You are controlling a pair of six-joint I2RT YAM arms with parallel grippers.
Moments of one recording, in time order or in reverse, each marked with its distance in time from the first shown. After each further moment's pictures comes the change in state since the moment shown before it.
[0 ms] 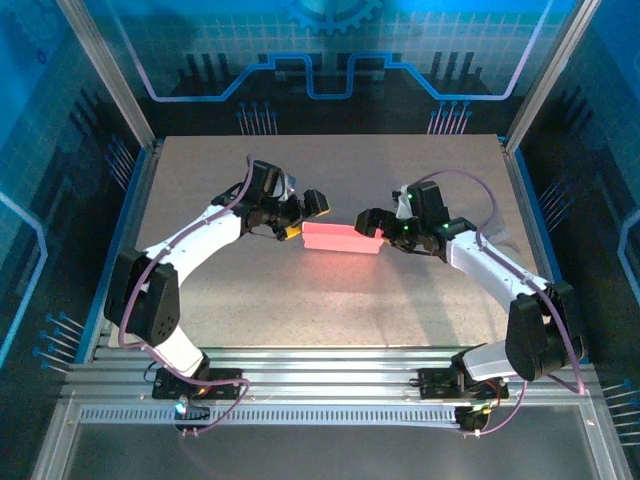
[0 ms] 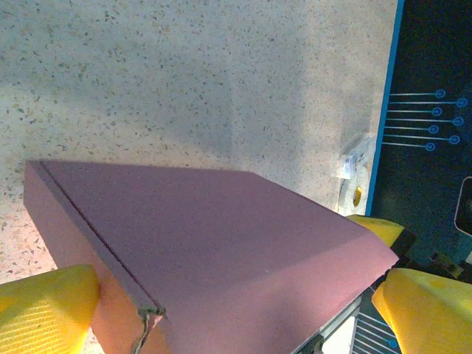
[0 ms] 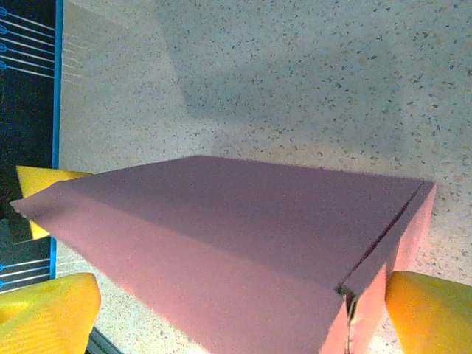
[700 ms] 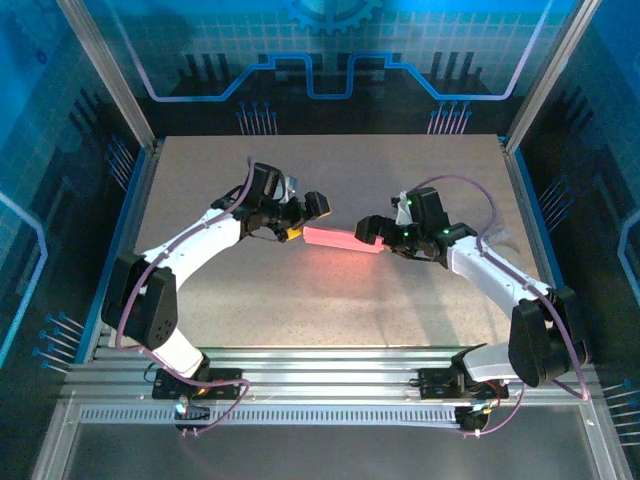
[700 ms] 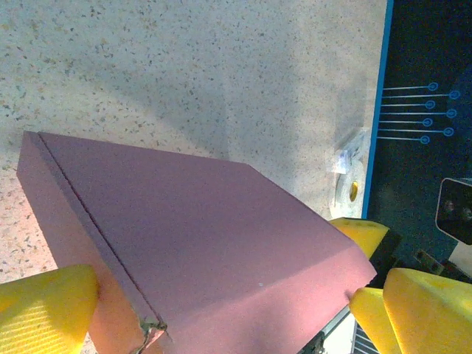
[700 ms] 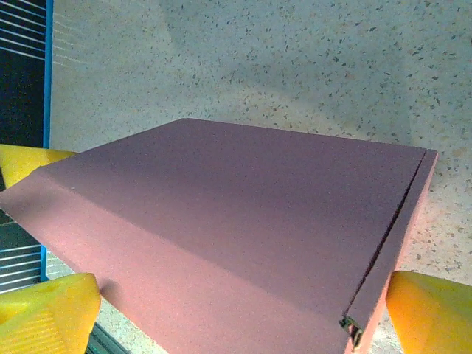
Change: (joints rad) left arm -0.016 -0.024 -0.026 0.027 0.000 0.003; right arm 0.014 -0.030 -0.041 -0.009 0.000 -0.019
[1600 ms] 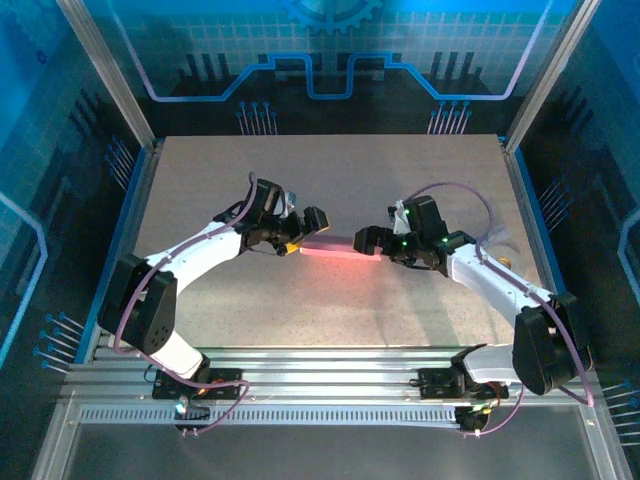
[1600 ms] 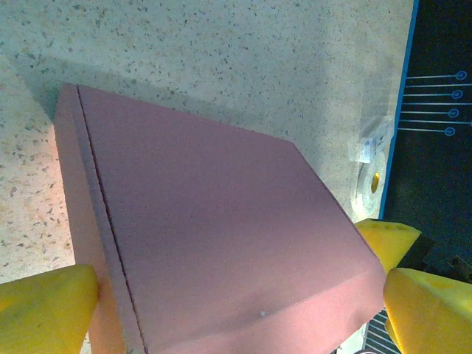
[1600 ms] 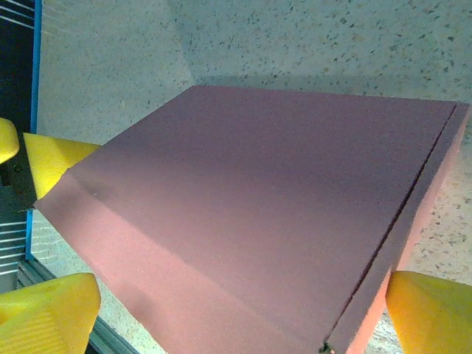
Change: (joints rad) left arm -0.018 -0.029 -0.145 0.096 -0.010 -0.022; right arm 0.032 -0.042 -0.065 0.005 0.007 -0.031
